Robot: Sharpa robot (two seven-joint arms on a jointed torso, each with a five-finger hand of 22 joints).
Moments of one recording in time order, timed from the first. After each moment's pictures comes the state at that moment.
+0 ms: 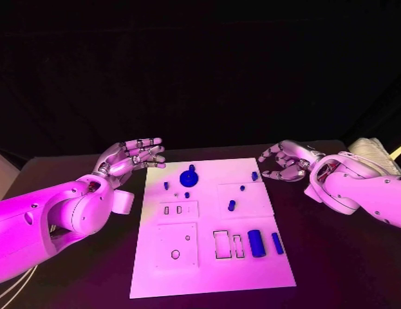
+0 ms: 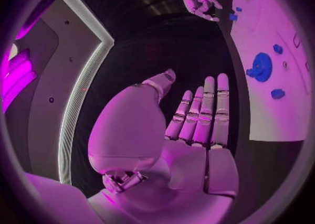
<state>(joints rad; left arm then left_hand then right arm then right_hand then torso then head) 1.20 -0.91 0.00 1.54 -0.06 -0.27 0.45 1.37 -0.14 0.41 0.10 0.08 0.72 0.19 0.14 0.12 0.87 0.21 0.10 0.07 0.88 0.16 0.43 0.37 0.16 0.78 0.25 0.57 0.32 1.34 -0.93 -0.16 1.38 -1.20 -0.39 0.06 1.38 -0.24 0.43 0.11 0.22 0.89 0.18 0.10 0.39 1.47 0.09 1.54 1.31 1.47 0.01 1.57 1.31 0.05 1.47 0.11 1.36 1.31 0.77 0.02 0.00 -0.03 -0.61</state>
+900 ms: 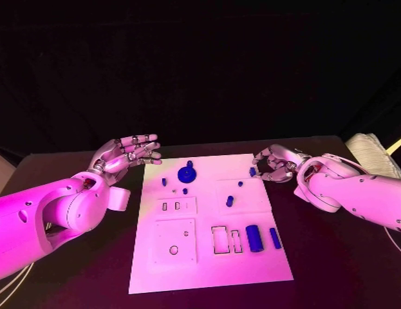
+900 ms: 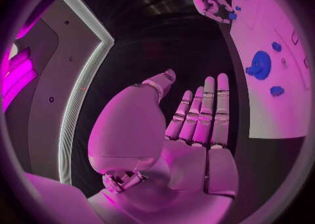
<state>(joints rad) 1.20 -0.91 0.00 1.53 -0.06 -0.26 0.45 1.37 -0.14 0.41 0.10 0.08 0.72 0.19 0.14 0.12 0.87 0.21 0.10 0.07 0.87 0.16 0.43 0.37 0.16 0.78 0.25 0.57 0.32 1.29 -0.84 -0.16 1.28 -1.21 -0.39 0.04 1.38 -0.24 0.43 0.11 0.22 0.88 0.18 0.10 0.38 1.47 0.09 1.54 1.31 1.46 0.01 1.57 1.31 0.05 1.47 0.11 1.36 1.31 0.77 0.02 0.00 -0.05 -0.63</state>
